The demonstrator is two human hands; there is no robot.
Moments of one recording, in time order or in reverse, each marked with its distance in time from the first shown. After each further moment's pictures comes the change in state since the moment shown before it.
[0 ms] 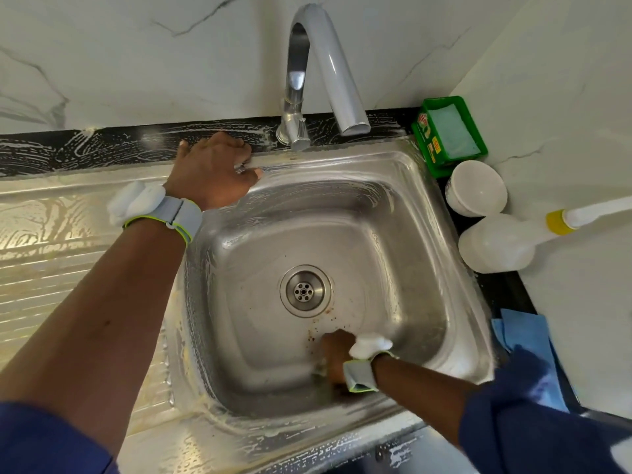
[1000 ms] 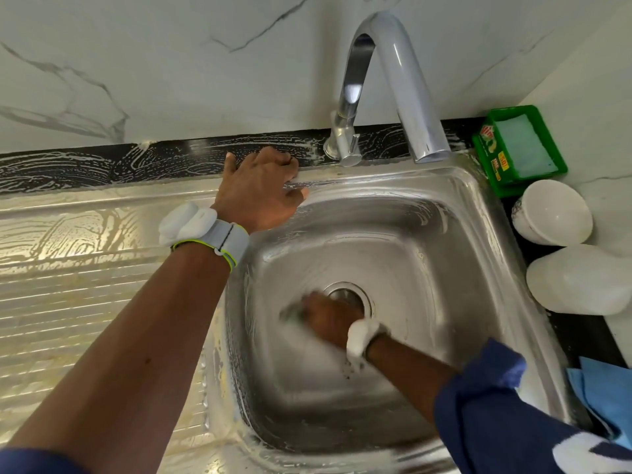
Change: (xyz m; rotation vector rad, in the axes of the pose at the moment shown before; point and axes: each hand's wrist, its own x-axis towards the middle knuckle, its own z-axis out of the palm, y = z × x) left_hand -0.005 0.007 -0.001 0.064 -0.036 0.001; right_hand 0.085 -0.016 -0.055 0.086 0.416 -0.337
